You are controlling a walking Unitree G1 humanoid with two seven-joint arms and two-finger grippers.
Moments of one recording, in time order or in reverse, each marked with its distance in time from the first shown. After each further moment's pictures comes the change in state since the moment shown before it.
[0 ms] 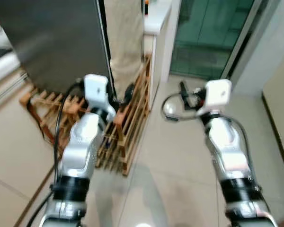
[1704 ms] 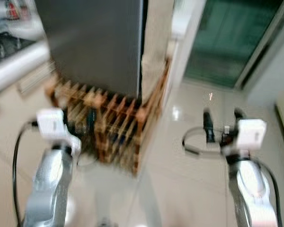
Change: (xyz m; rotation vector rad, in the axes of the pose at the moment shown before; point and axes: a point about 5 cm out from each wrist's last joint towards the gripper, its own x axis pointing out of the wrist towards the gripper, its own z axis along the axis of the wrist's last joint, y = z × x) left arm -0.086 0.037 0.003 -0.041 -0.046 0.281; right arm -0.093 -0.028 -0.003 -0.026 -0.010 -0.079
